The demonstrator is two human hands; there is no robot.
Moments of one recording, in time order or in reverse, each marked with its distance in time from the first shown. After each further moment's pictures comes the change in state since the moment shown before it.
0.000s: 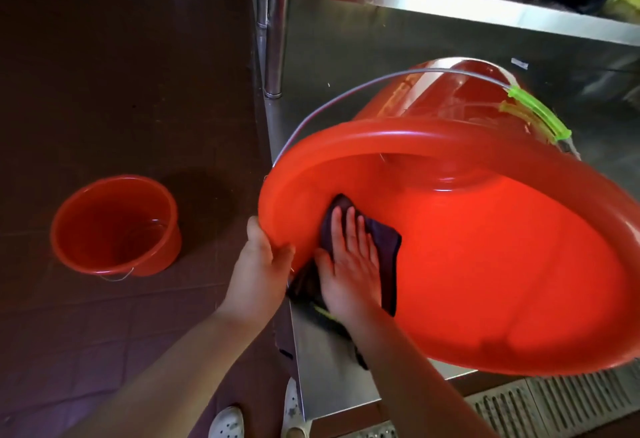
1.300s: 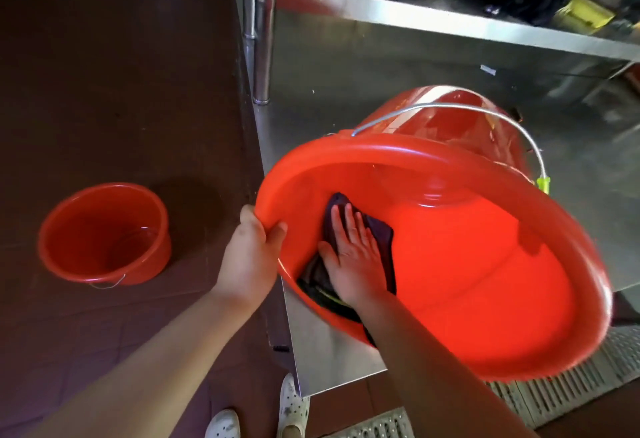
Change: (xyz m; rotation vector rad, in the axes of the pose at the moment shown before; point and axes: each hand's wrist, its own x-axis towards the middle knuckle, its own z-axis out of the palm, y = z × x) left_hand -0.002 0.023 -0.012 0.112 0.016 0.011; right_hand -0.005 0.027 -0.014 -0.025 -0.026 -0.037
